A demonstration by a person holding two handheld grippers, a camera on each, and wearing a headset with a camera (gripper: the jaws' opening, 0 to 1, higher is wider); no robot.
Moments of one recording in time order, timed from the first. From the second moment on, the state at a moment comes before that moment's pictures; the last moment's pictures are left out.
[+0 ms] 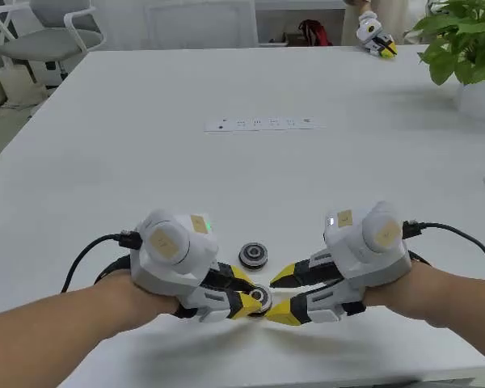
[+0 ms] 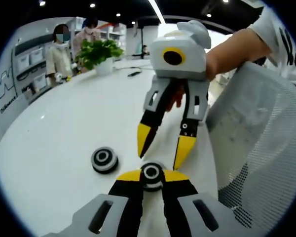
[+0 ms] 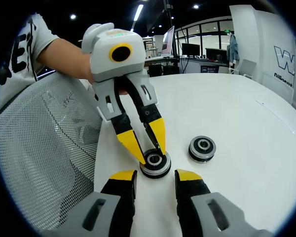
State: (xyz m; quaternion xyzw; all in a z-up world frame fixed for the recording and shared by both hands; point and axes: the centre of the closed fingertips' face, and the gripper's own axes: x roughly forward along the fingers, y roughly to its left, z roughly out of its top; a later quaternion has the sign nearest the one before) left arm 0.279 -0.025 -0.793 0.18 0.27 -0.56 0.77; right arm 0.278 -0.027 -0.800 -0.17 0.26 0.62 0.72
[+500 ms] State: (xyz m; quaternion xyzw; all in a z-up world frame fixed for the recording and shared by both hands) left arm 0.280 -0.026 -0.793 0.19 0.26 -0.55 0.77; right arm 0.279 -0.023 -0.806 -0.16 0.27 0.61 0.73
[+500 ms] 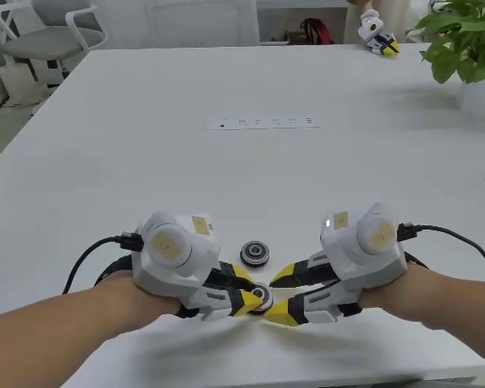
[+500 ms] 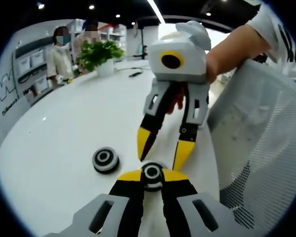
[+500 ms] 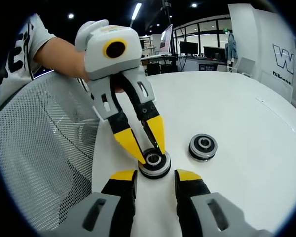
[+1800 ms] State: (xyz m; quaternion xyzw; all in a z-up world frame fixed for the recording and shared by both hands) left arm 0.280 -0.025 -0.793 0.18 0.26 -0.54 0.78; right arm 0.281 -0.032 -0.809 -0.15 0.29 0.59 0.74
